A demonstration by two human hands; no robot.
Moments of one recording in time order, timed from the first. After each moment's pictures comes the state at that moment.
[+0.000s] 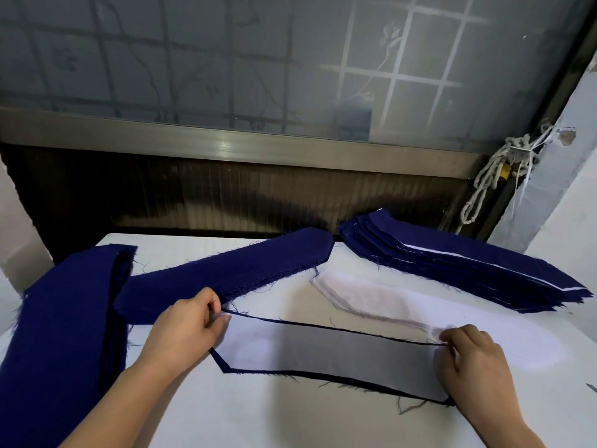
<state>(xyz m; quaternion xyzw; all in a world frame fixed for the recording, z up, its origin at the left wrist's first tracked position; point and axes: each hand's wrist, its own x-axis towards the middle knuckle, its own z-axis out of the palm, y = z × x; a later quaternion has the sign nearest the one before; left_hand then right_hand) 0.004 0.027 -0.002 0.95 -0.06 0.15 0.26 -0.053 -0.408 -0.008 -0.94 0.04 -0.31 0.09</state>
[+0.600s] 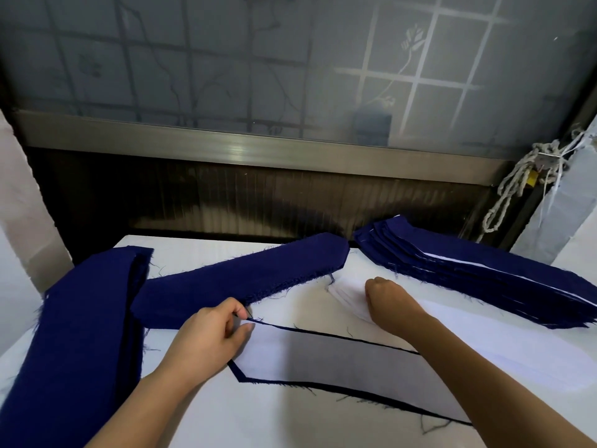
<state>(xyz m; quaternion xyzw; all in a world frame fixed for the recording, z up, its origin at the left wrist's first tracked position) 0.002 0.019 -0.002 0.94 -0.08 0.11 0.32 0.092 -0.314 0.018 -1.00 -0.08 -0.03 0.01</state>
